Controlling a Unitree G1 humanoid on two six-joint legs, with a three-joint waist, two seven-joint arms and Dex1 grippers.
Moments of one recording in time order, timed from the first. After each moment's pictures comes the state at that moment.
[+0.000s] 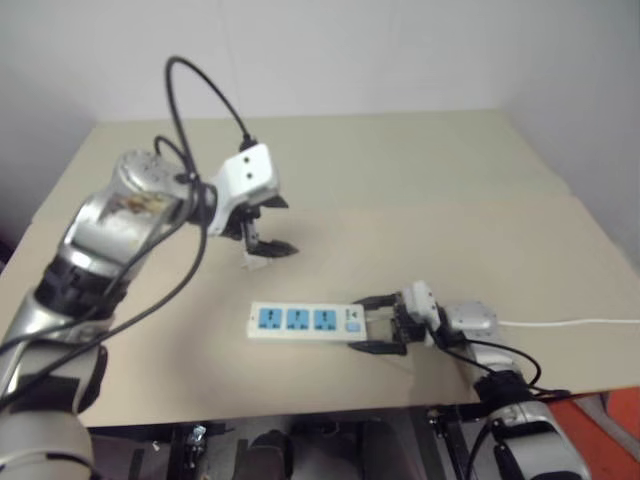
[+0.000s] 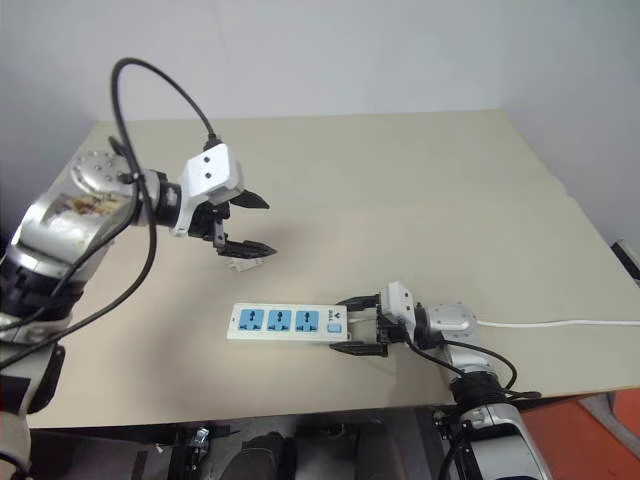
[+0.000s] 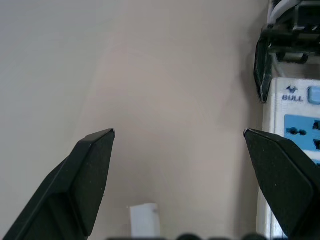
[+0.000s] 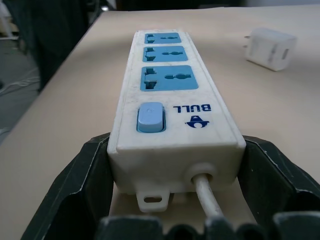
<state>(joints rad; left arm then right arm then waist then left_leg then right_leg) -1.07 0.84 -0.44 0.02 -0.22 0.73 -1.22 -0.44 -0.35 0.11 0.52 0.26 -0.33 1.43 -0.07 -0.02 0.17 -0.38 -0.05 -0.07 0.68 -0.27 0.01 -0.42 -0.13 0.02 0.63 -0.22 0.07</state>
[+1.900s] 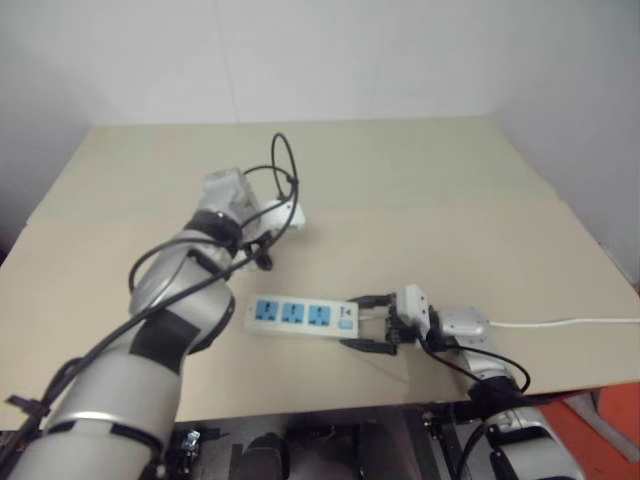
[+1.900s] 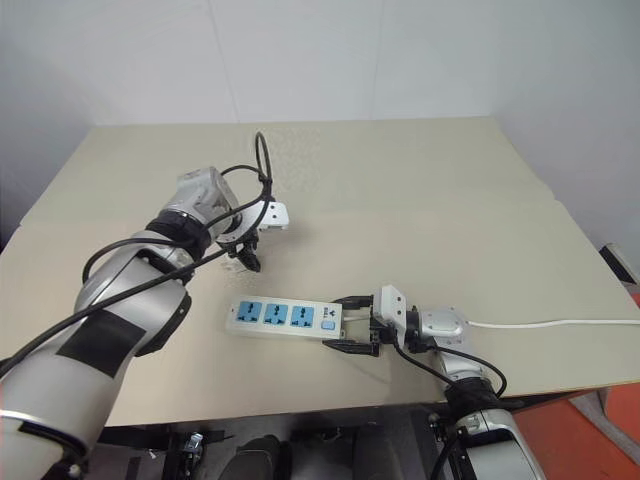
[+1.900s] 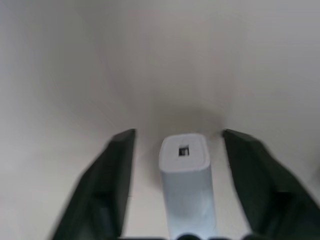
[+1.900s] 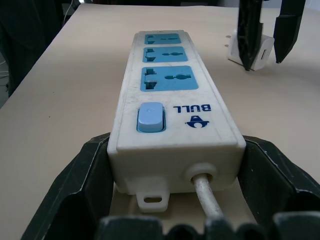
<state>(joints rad) -1.40 0.31 -0.61 1.26 0.47 0.38 -1.25 -0.41 -0.35 0.13 0.51 0.24 -0.35 1.34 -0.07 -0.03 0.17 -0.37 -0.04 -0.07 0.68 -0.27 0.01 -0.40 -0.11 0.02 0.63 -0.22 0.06</state>
